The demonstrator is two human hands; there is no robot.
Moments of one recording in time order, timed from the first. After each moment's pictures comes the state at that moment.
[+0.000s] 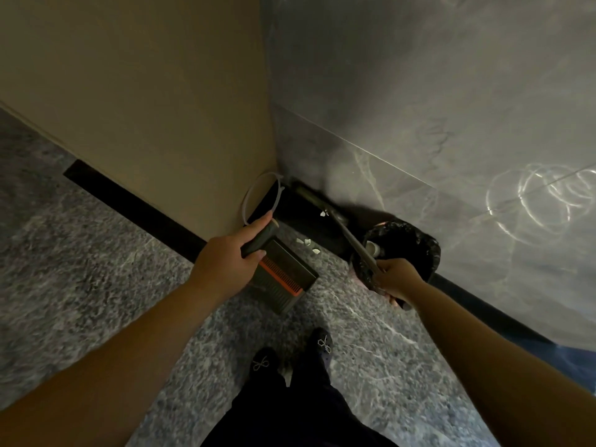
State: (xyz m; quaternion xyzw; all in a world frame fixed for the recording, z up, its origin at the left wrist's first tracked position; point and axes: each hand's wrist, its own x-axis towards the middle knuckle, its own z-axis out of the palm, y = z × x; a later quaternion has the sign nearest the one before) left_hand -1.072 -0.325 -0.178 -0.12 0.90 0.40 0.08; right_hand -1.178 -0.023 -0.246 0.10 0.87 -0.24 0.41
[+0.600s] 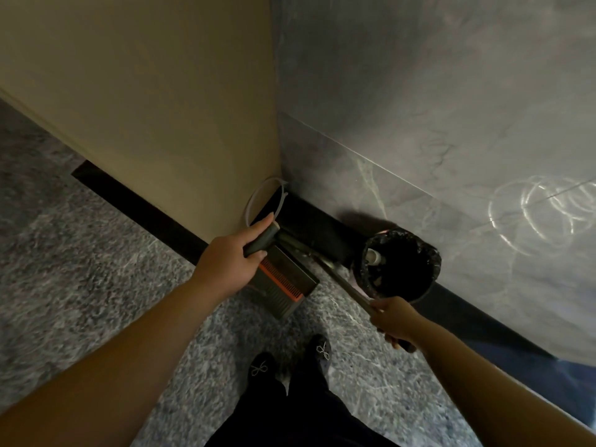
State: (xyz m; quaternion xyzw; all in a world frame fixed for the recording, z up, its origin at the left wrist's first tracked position) left_hand -1.077 -0.335 -0.187 -0.15 0.88 0.44 0.09; right_hand -1.133 -0.017 -0.224 0.04 0.82 -0.19 0.53
